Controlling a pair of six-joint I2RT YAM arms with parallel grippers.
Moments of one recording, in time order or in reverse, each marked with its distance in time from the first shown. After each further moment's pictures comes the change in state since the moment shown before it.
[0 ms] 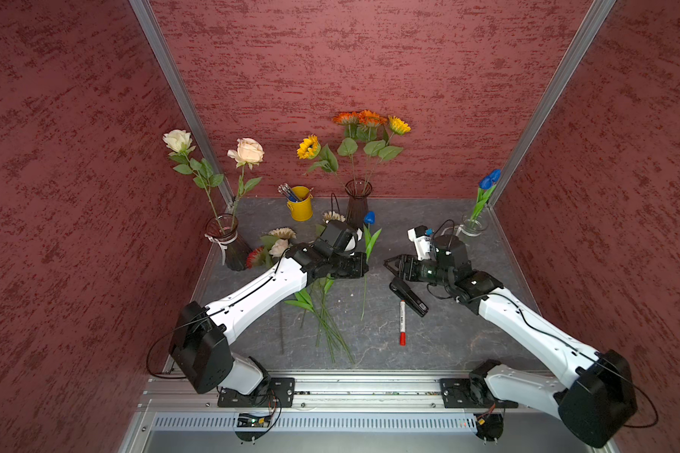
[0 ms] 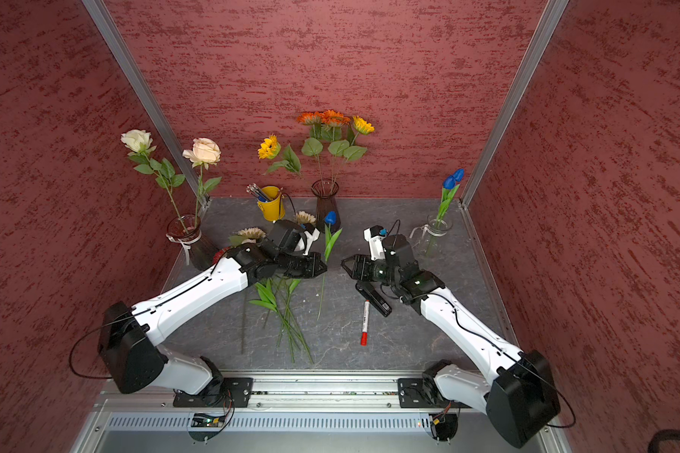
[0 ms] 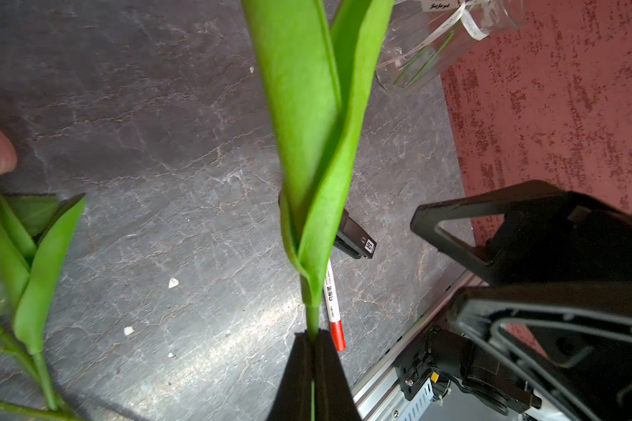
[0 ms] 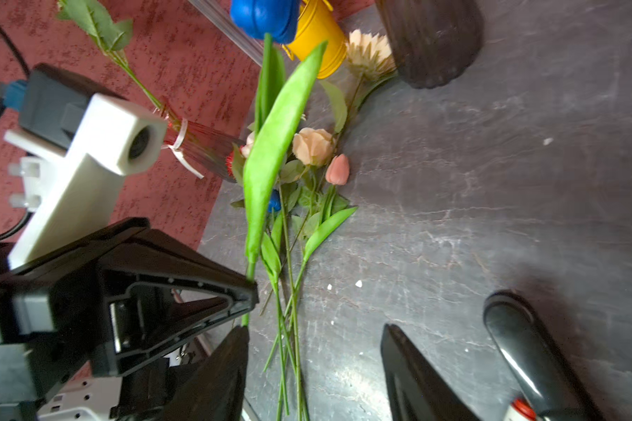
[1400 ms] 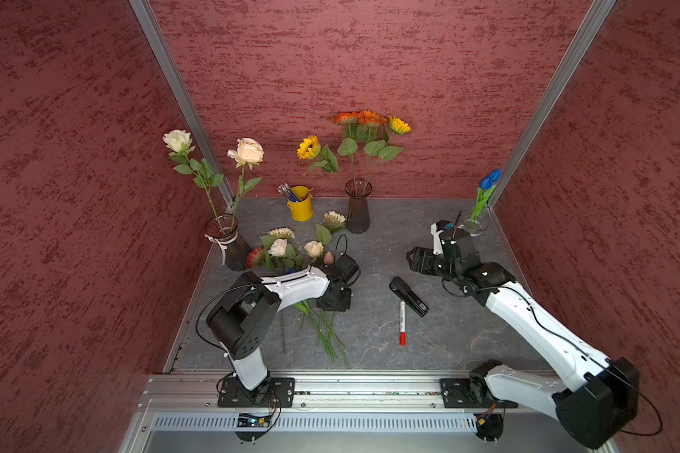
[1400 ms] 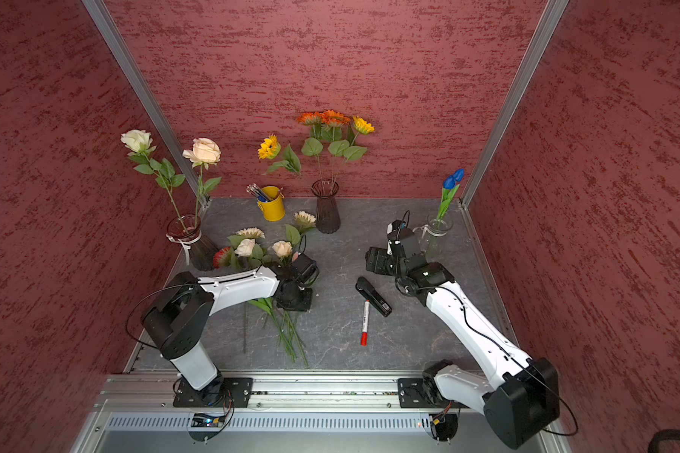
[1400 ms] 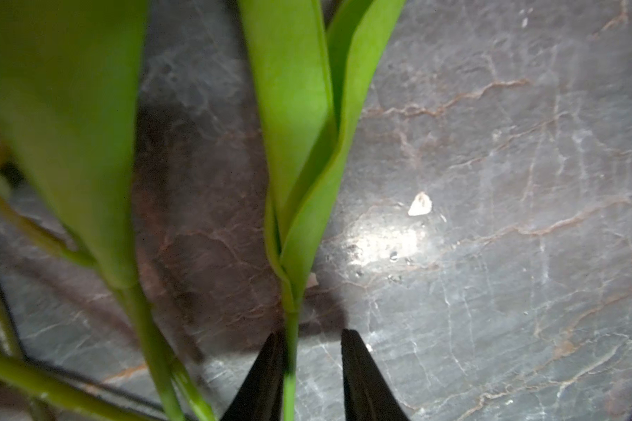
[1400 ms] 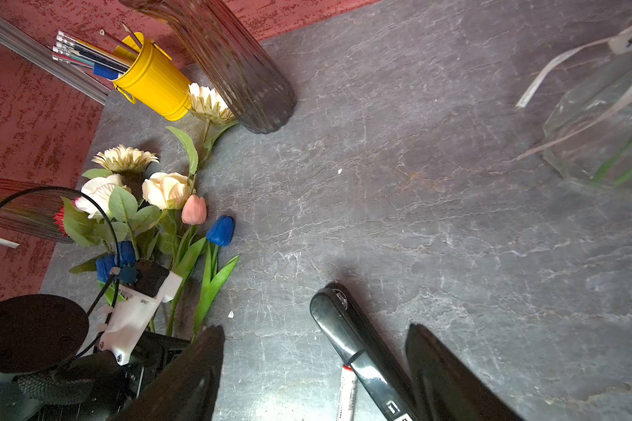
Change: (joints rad) left arm -0.018 0.253 -0.241 -0.075 -0.262 -0.003; right arm -0.070 -0.002 0.140 -0.340 0.431 -0.109
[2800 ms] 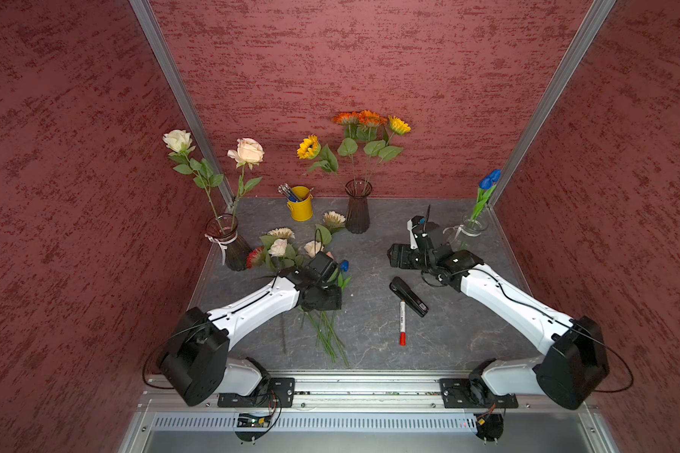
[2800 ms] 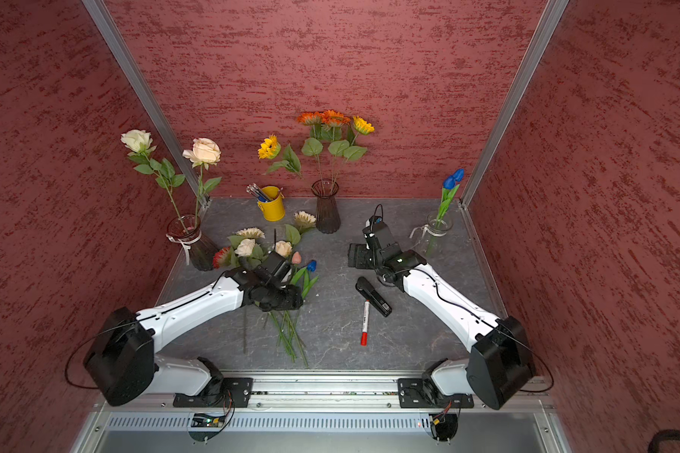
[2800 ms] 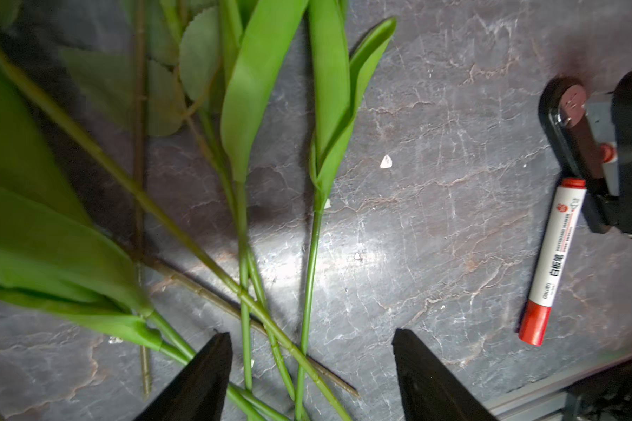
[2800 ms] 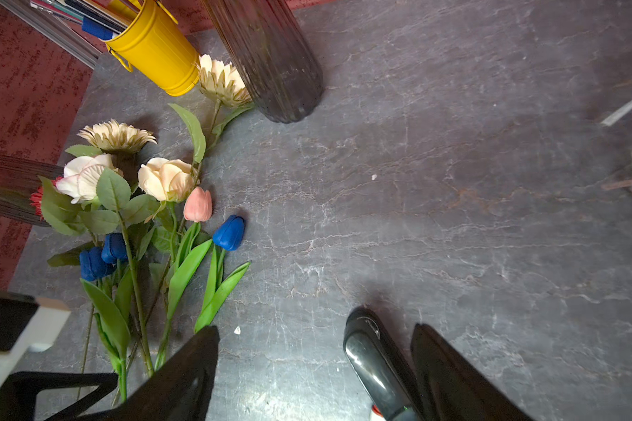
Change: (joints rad) left arm 0.053 -0.298 -0.089 -0.049 0.029 -0.006; right arm 0.096 0.192 0.103 0.047 0.043 -0.008
